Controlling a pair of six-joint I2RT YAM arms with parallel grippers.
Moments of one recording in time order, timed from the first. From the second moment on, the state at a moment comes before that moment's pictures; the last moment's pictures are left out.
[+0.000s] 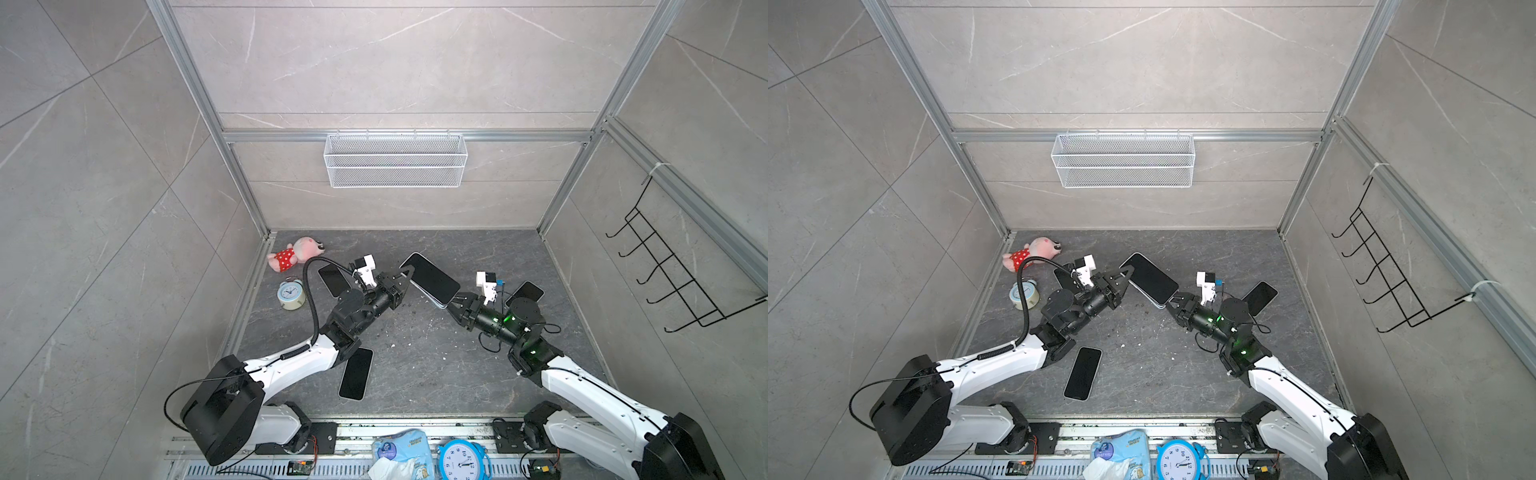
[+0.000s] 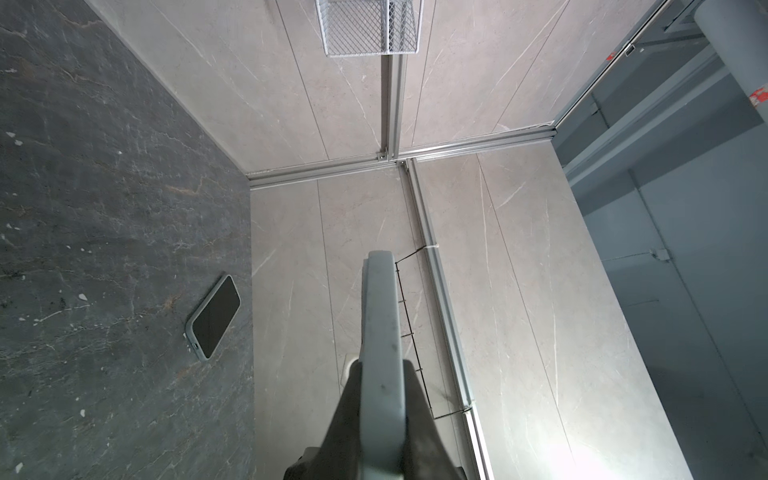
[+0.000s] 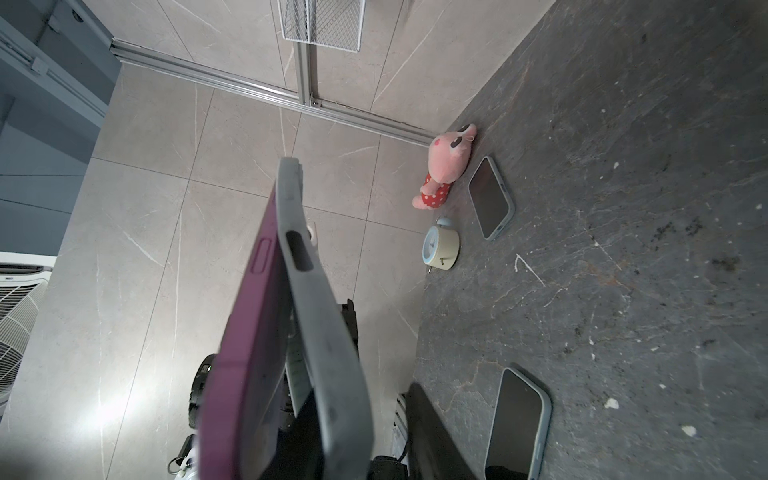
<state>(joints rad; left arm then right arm) -0.77 1.33 0.68 0.83 0.09 -1.45 0.50 0.99 0.49 0.49 -0.47 1.29</state>
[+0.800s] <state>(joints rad) -0.80 1.30 0.58 0.70 0.02 -1.42 0.50 0.89 0.43 0.39 -0.46 1.31</state>
